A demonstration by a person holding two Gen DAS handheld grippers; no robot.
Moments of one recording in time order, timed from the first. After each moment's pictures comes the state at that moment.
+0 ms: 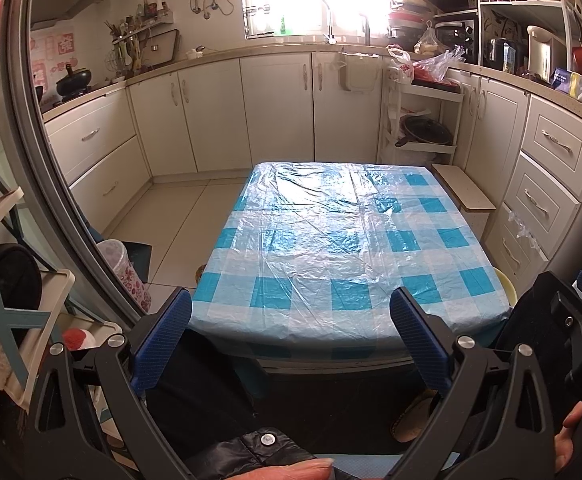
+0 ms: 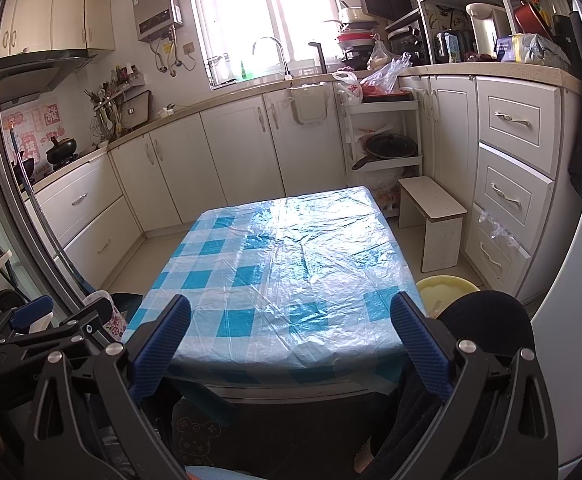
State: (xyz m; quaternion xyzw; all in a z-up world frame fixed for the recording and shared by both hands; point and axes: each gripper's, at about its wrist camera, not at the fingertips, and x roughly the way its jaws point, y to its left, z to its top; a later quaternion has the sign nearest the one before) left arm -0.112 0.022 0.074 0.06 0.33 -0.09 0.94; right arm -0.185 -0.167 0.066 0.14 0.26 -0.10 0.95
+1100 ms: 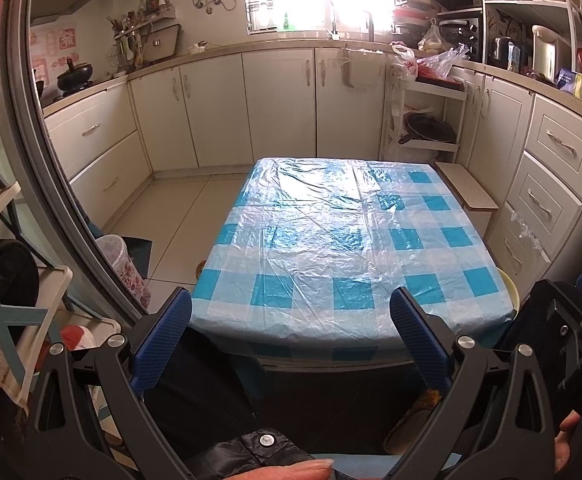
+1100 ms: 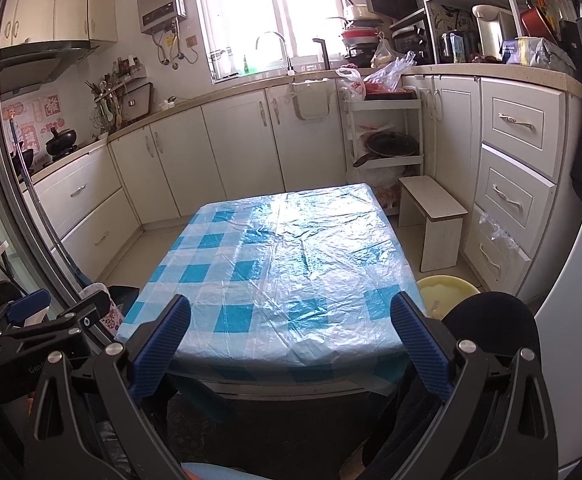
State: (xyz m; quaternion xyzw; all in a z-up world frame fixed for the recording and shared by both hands) left arm -0.107 0.019 0.067 0.06 0.33 -0.08 0.94; right arm -0.180 -0.170 0.064 0.13 0.27 -0.10 0.95
